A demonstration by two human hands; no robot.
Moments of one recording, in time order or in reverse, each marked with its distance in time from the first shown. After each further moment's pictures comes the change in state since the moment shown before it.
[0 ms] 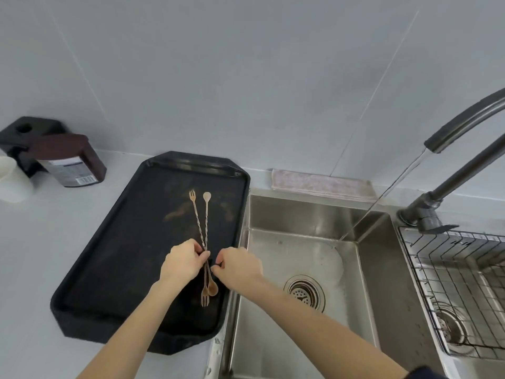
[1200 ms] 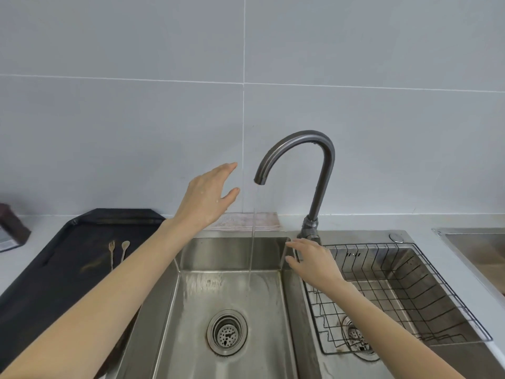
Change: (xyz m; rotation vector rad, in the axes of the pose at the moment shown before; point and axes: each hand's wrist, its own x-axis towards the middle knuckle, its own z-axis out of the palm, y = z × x) left_hand -0.130 0.282 -0.029 0.076 0.364 0.919; right_hand -0.154 0.260 -0.167 -0.046 0.493 0.099
